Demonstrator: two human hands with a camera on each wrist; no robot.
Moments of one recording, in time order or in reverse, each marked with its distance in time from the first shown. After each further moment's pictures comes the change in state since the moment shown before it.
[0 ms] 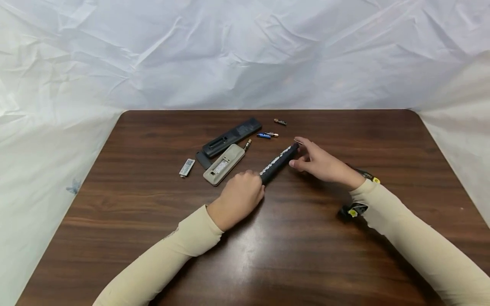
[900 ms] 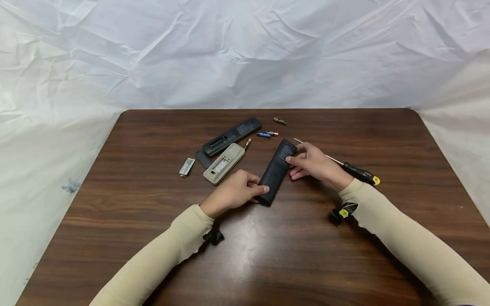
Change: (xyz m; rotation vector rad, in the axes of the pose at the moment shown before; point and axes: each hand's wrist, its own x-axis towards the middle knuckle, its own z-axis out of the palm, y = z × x) left_hand 0.009 -0.029 0.000 -0.987 -0.466 -0.354; right_hand 0.013 -0.001 0.018 0.501 0.044 0.256
